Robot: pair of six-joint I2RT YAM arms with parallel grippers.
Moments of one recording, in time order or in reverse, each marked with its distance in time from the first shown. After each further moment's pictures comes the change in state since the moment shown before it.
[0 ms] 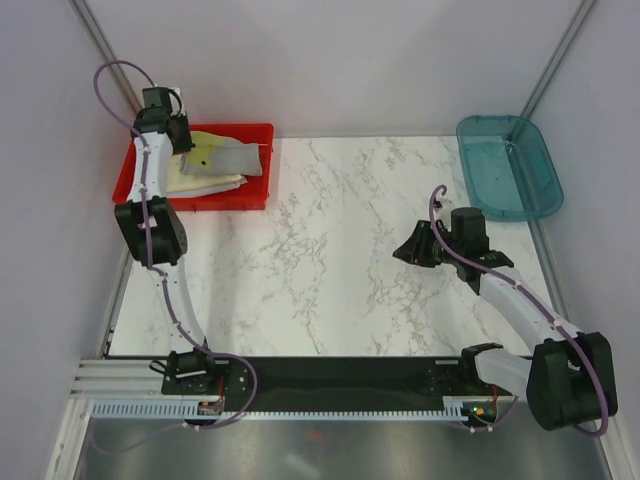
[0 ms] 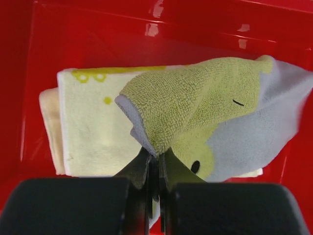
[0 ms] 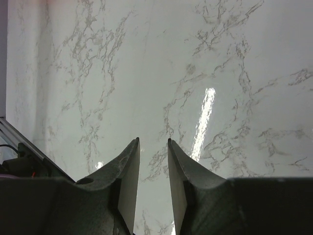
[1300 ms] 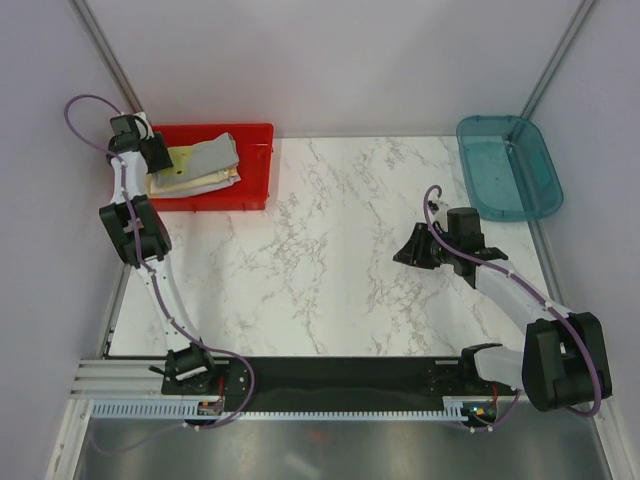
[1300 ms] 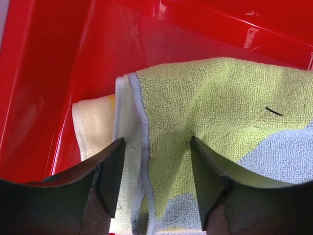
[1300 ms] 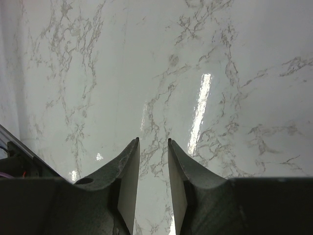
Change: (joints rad) left arm 0.207 0.178 -0.006 0.175 0.124 0.003; right arm -0.014 0.105 0.008 0.000 0.001 -0.027
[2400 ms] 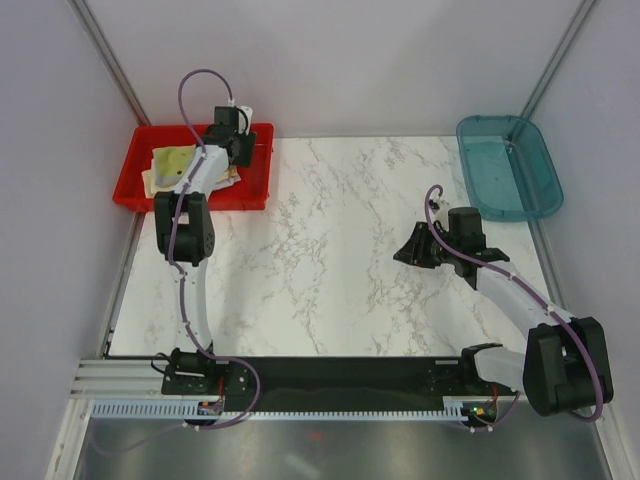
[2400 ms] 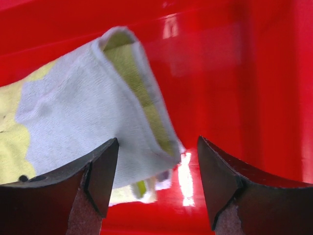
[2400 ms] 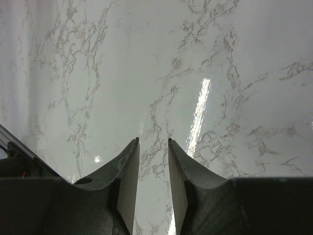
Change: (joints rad) left arm -0.451 -0.167 -0.238 0.106 -0.274 0.195; right arm 0.000 -0.023 0.000 0.000 0.002 -0.005
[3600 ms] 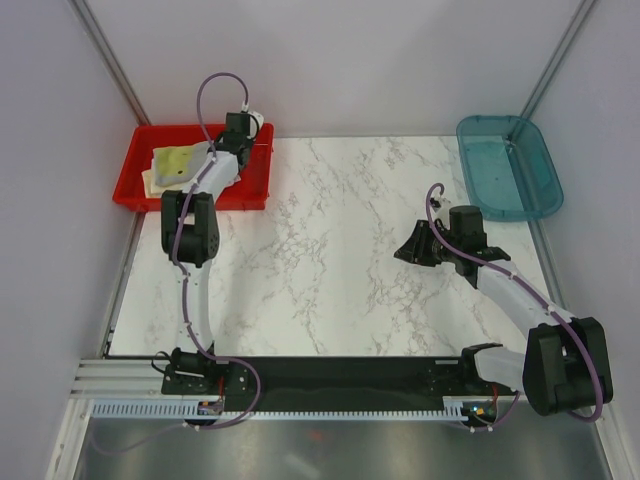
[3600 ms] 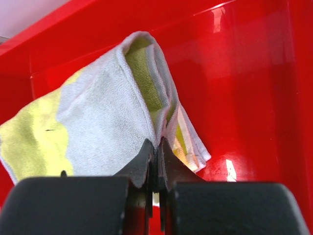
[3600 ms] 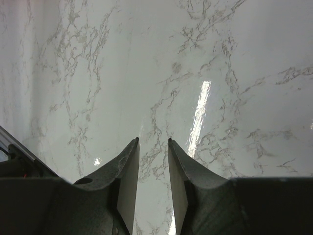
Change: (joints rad) left arm -0.047 0.008 -0.092 0.142 -0.209 0.184; right arm -0.007 0.000 0.010 0.001 0.000 0.000
